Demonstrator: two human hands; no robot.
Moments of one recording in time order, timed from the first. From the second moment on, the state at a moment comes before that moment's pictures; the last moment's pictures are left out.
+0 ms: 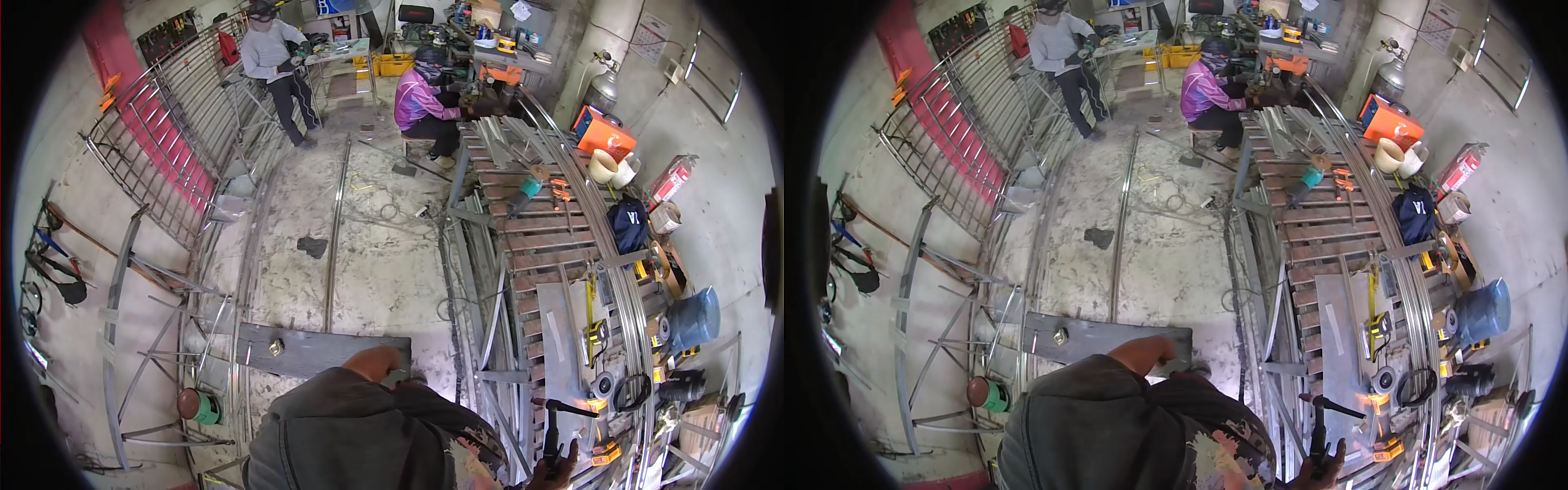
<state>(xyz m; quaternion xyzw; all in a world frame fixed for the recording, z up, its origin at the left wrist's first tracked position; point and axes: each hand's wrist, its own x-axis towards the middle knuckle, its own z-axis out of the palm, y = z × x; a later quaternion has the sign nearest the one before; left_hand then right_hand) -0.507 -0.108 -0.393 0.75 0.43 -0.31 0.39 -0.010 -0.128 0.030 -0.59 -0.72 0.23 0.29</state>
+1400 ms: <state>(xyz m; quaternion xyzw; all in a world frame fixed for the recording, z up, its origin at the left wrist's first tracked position) -0.470 0.003 -0.335 0.58 0.75 0.00 0.31 0.133 -0.042 -0.238 -0.82 -0.57 -0.02 0.01</state>
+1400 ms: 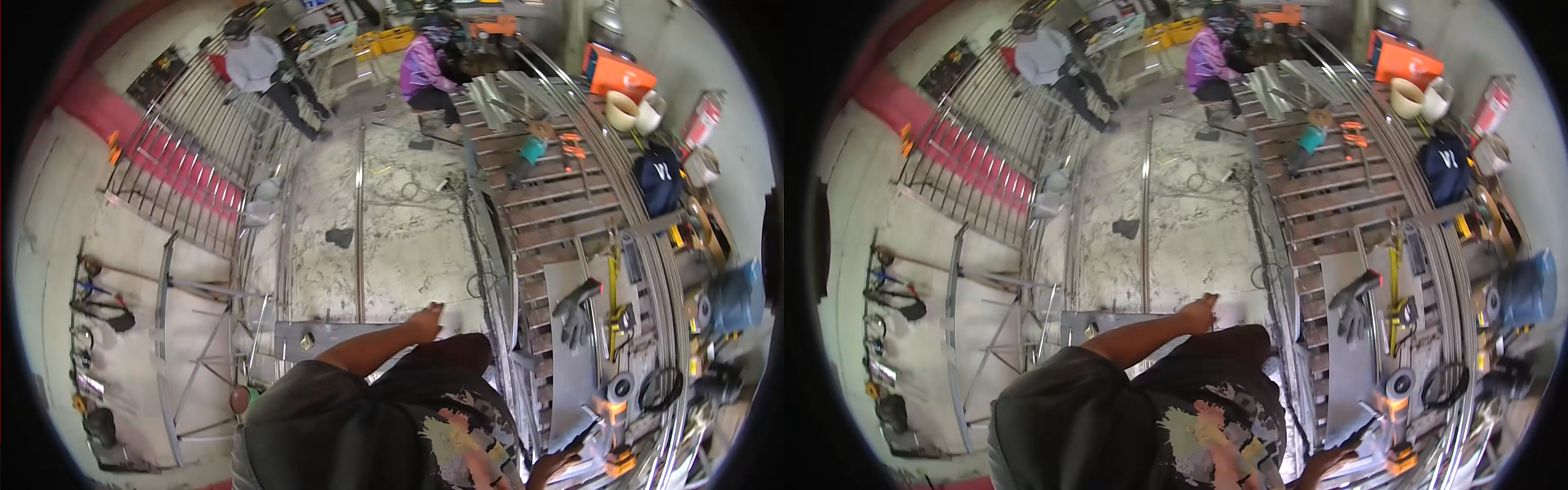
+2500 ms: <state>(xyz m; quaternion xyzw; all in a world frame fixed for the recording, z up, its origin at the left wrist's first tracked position) -1.168 0.041 -0.351 0.11 0.91 0.22 0.33 -0.551 0.392 -0.143 -0.46 -0.48 0.32 -0.67</state>
